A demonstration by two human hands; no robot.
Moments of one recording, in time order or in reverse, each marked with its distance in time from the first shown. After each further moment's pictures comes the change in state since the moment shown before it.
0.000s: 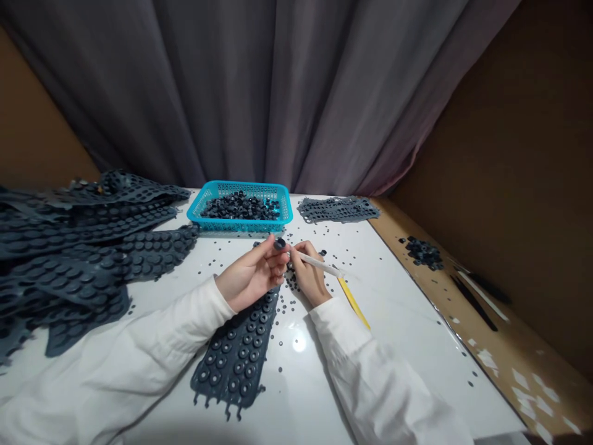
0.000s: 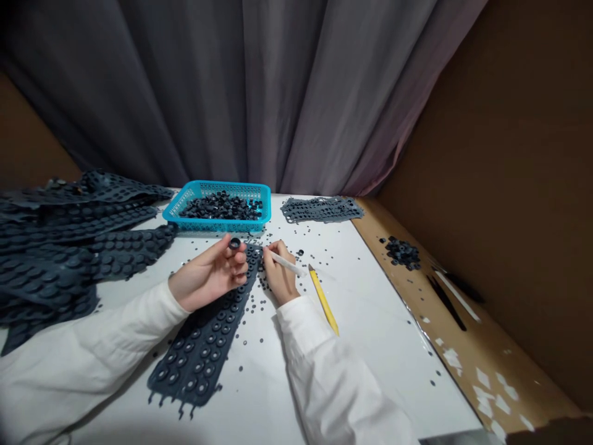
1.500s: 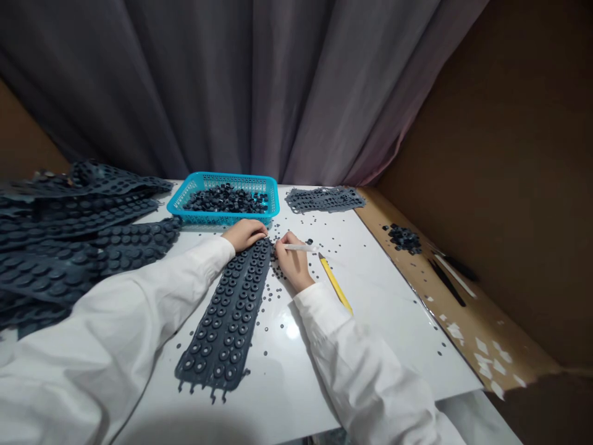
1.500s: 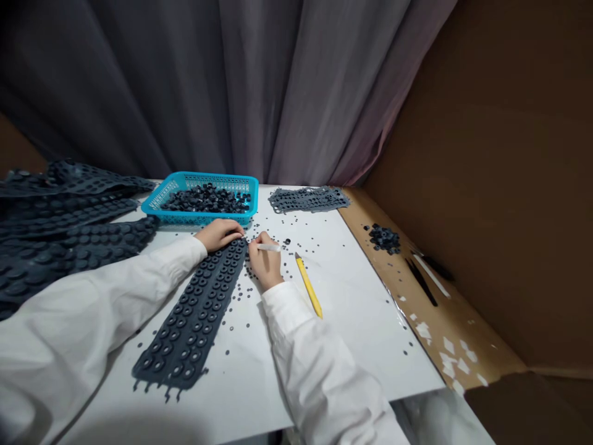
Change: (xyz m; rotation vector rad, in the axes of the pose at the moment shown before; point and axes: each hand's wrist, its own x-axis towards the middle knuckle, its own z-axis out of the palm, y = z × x) left_hand 0.117 0.009 -0.092 1.779 -0.228 0.718; right_hand 0.005 0.011 0.008 -0.095 -0.001 0.016
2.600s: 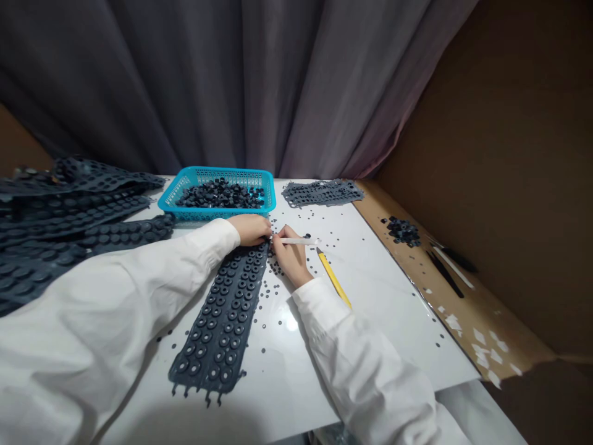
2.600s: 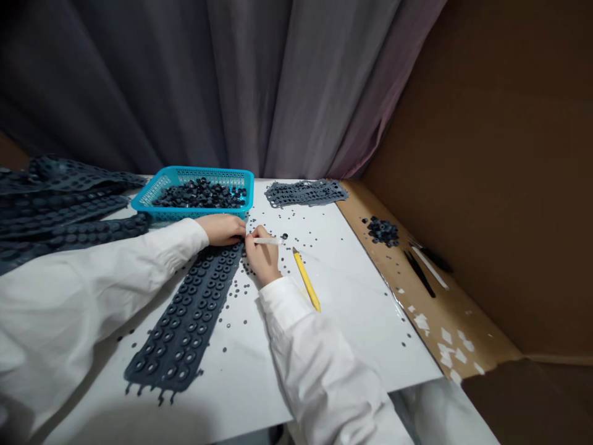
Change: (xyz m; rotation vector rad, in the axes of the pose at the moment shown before) left_hand 0.030 0.036 -0.025 0.480 -0.470 0.240; right_hand 0.001 0.001 -0.001 0.063 -0.008 -0.011
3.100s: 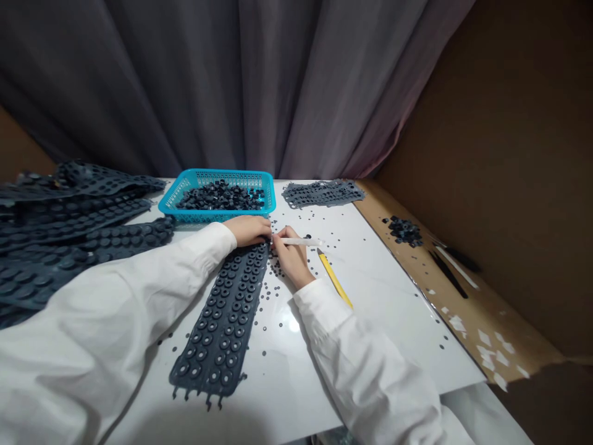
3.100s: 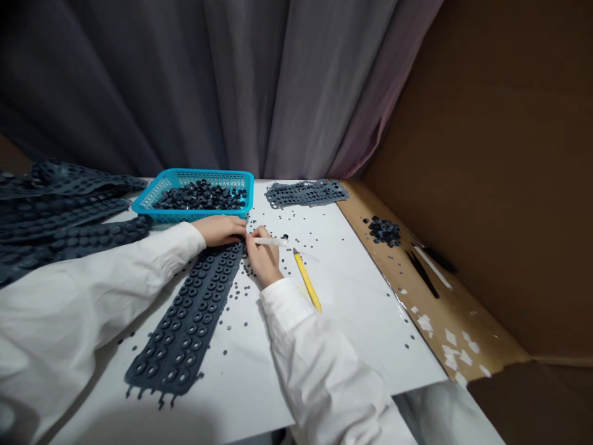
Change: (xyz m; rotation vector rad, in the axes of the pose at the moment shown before) left_hand -0.007 -0.007 0.008 -0.116 0.066 -0.045; right_hand -0.002 -0.001 -0.003 0.079 -0.041 0.011
